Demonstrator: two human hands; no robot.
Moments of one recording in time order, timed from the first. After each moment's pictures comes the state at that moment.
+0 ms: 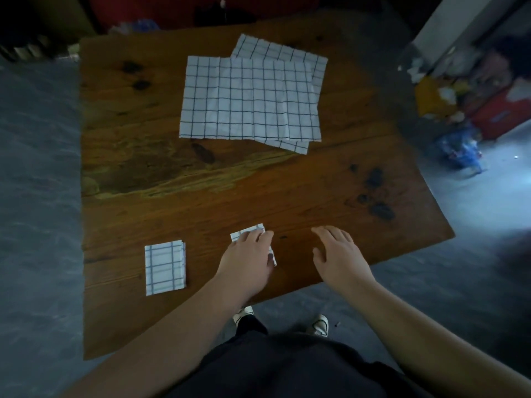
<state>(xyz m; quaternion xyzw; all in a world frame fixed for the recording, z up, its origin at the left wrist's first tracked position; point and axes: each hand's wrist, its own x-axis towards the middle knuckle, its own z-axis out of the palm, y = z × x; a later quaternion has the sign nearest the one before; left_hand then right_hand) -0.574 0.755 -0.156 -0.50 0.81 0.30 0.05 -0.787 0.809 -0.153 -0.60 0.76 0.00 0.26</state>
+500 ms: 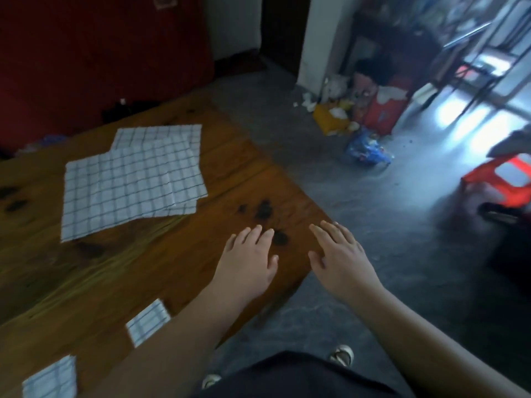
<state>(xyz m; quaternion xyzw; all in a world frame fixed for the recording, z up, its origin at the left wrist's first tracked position) -0.834 0.775 -0.065 -0.38 0.90 0.19 0.07 -1.000 0.896 -0.075 -0.50 0.85 -0.09 0.14</state>
